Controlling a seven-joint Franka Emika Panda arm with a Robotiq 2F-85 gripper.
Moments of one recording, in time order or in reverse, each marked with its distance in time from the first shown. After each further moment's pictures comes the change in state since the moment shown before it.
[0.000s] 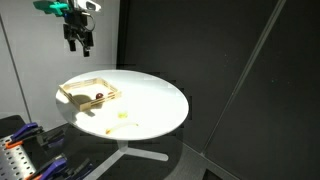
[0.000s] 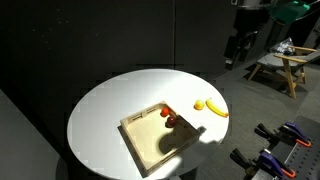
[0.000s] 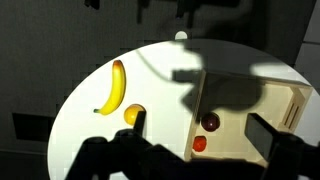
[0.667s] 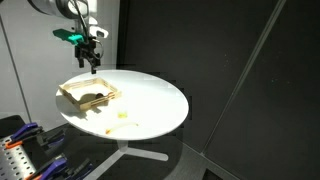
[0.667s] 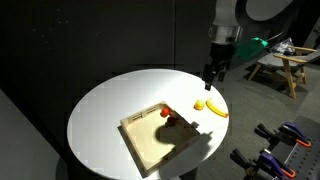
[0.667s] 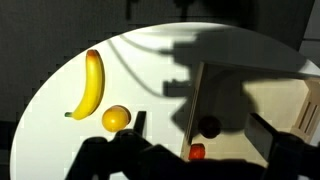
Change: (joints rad) arm 0.015 0.291 0.009 0.031 0.000 0.235 0.024
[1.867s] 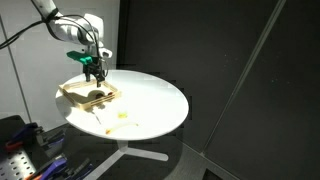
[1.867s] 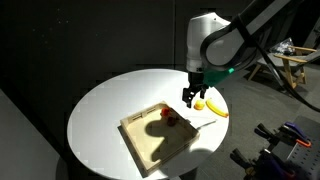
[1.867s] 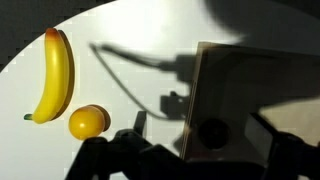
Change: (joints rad) arm 0.065 0.376 -0.017 0.179 -0.113 0.140 0.142
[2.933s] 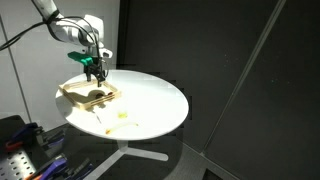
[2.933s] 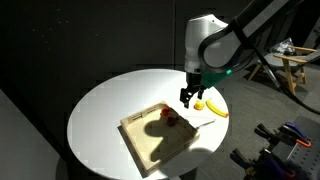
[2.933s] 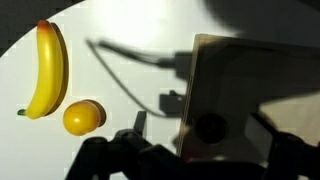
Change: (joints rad) arm 0.014 0.021 -0.009 0.014 0.002 0.027 0.004
